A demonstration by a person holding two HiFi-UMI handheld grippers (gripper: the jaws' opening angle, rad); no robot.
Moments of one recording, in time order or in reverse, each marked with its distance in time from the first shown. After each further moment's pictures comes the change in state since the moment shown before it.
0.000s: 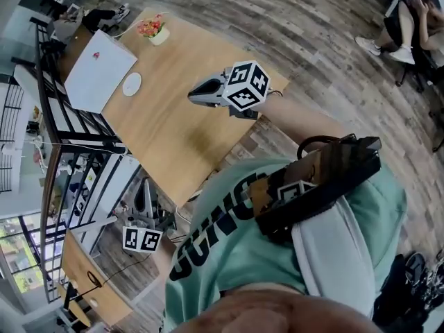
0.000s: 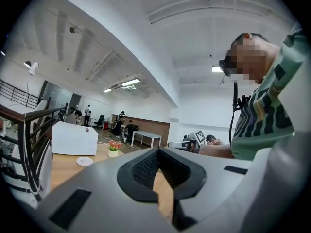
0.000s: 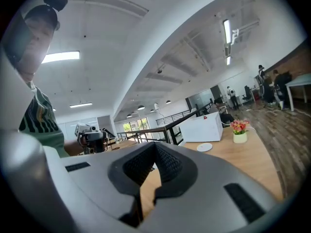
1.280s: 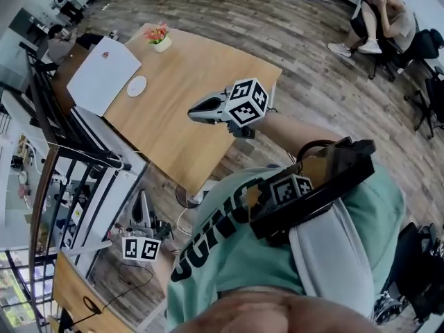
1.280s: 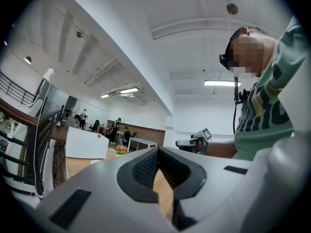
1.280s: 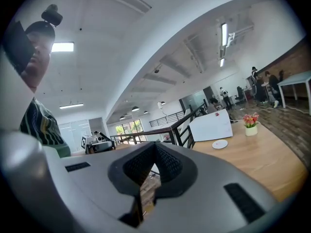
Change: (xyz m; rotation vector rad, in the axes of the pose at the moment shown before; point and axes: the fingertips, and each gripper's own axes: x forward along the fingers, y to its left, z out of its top) left arm -0.213 0.114 -0.009 -0.013 -0.108 -0.092; right arm 0.135 0.191 -0.017 0.040 -0.023 -0.108
